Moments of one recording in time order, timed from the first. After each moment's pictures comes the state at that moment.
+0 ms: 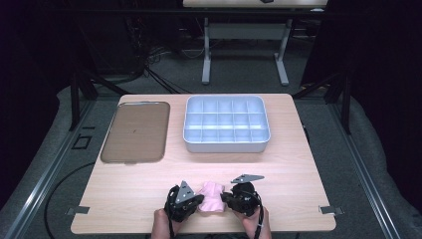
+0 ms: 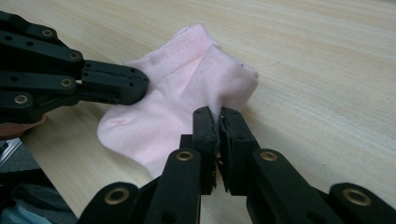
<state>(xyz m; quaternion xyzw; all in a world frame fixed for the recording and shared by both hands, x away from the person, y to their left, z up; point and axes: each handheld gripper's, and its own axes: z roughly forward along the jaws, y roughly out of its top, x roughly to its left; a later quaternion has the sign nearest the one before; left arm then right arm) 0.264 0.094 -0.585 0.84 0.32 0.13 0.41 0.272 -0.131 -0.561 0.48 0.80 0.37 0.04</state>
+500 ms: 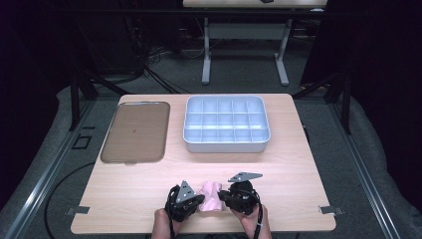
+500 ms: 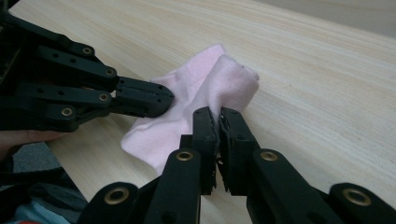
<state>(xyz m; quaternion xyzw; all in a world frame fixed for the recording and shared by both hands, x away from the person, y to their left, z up) 0.264 0.094 -0.585 0.84 0.32 0.12 0.41 0.270 -0.124 -0.544 0.45 0.81 0.38 0.05</state>
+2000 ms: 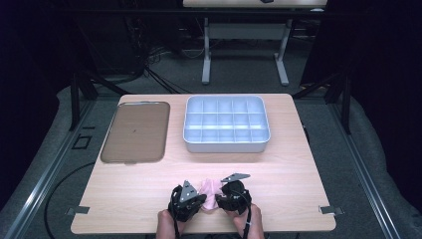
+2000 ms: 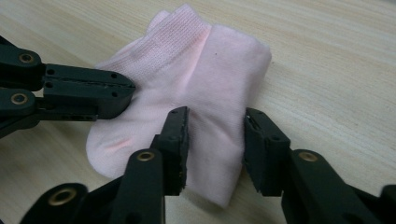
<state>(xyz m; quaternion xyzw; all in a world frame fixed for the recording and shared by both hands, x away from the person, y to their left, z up) 0.263 0.085 -0.584 0.83 0.35 0.13 0.41 0.279 -0.105 -0.567 0.49 0.81 0.30 0.09</state>
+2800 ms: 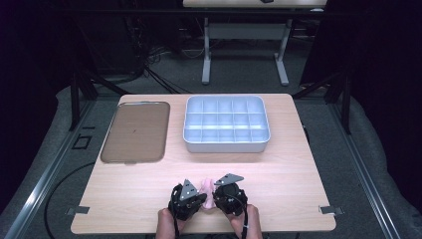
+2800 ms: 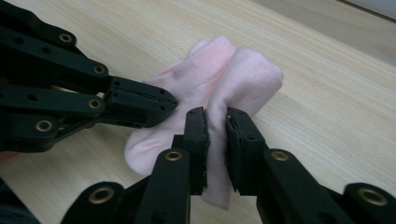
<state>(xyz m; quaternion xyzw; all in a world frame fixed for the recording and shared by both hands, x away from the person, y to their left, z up) 0.267 0.085 -0.584 0.84 0.35 0.12 0.41 0.268 -0.090 -0.548 0.44 0.83 0.32 0.13</state>
